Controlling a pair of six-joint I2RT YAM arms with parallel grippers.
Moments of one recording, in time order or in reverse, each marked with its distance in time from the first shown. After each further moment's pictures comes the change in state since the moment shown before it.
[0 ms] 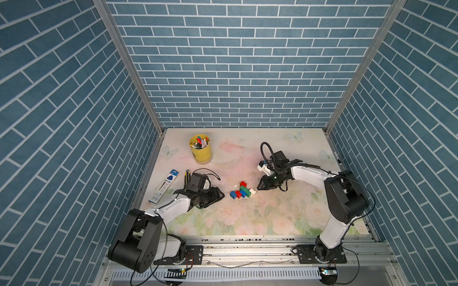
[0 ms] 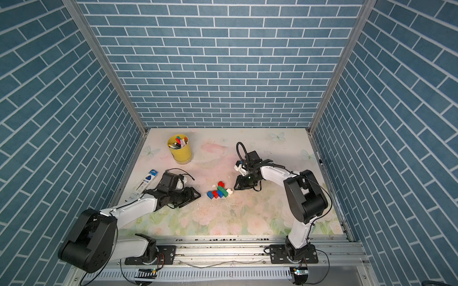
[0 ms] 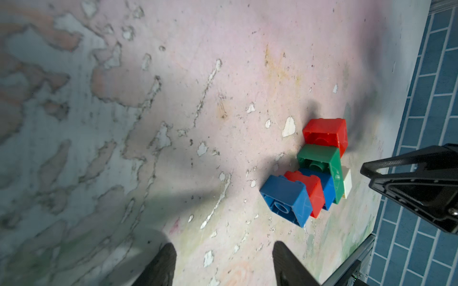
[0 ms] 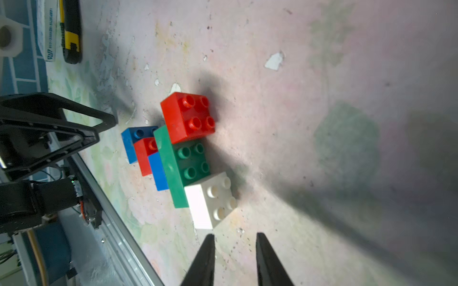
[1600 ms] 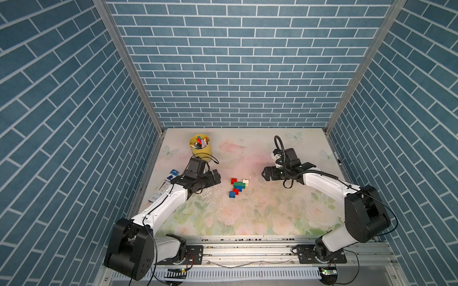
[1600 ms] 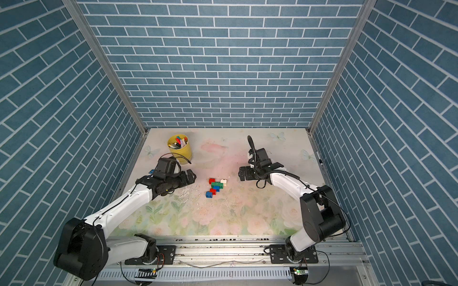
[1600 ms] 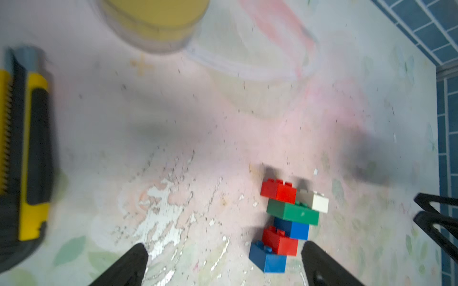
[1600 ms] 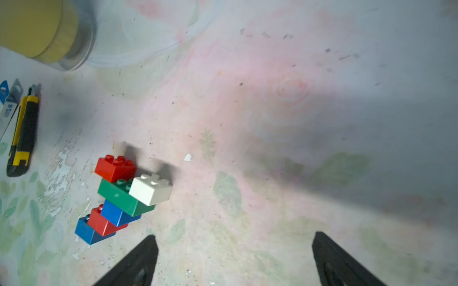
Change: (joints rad) left arm 0.003 -0.032 0.322 -0.230 -0.383 0.095; right arm -0.069 -0.225 -0.064 0.161 0.414 0.154
